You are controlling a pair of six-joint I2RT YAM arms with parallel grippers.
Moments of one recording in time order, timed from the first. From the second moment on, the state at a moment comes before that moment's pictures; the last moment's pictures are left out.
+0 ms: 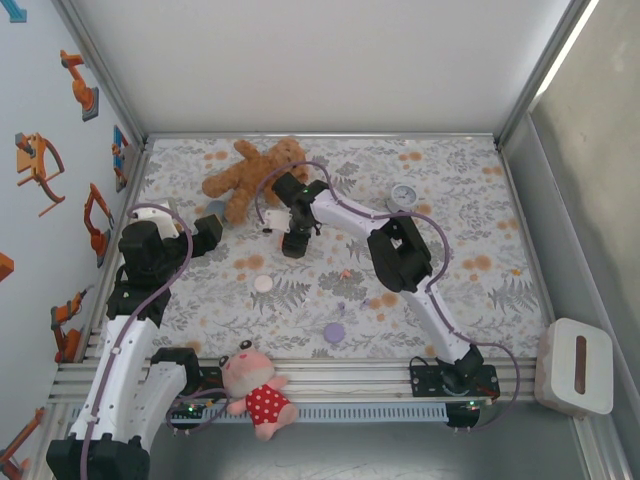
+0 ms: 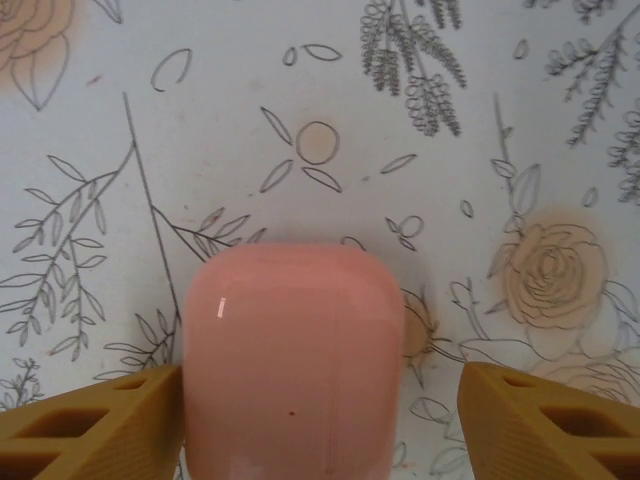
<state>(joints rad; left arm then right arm) -0.08 0.72 0.64 -0.32 0.16 -0.35 0.79 2.43 2.06 -0.92 -0.14 -0.69</state>
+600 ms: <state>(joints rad) -0.08 0.73 0.64 -0.33 0.16 -0.35 0.80 2.36 1.94 -0.85 -0.14 -0.69</state>
